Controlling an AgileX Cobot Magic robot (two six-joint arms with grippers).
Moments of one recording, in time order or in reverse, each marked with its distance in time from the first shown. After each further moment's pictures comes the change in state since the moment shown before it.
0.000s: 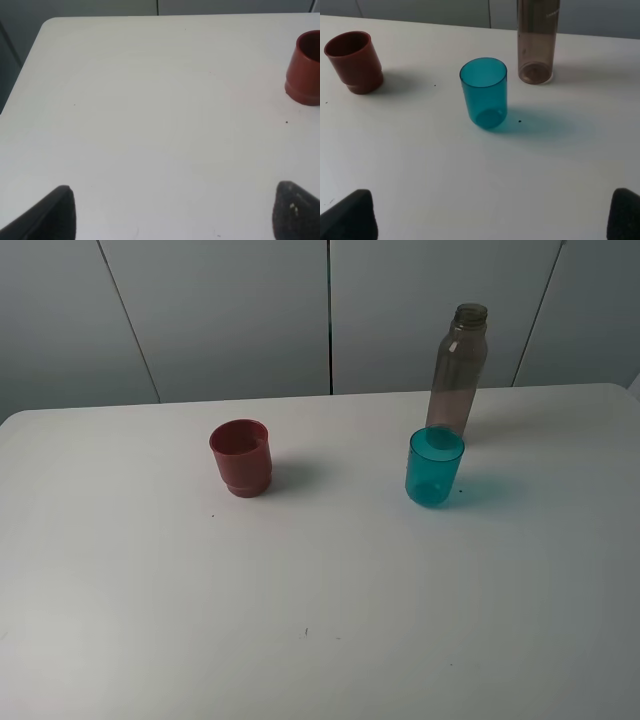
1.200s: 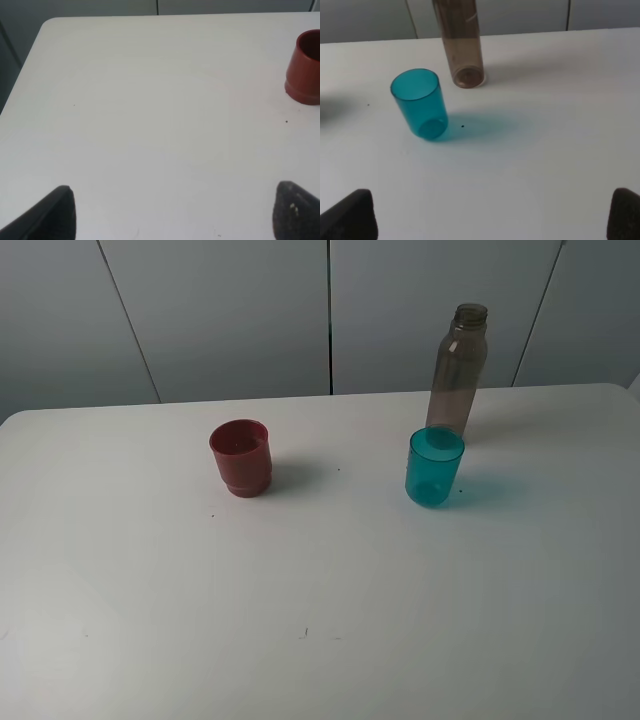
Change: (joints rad) left arm 0.000 0.000 0.000 0.000 0.000 0.004; right arm -0.221 0.000 0.000 0.030 -0.002 -0.038
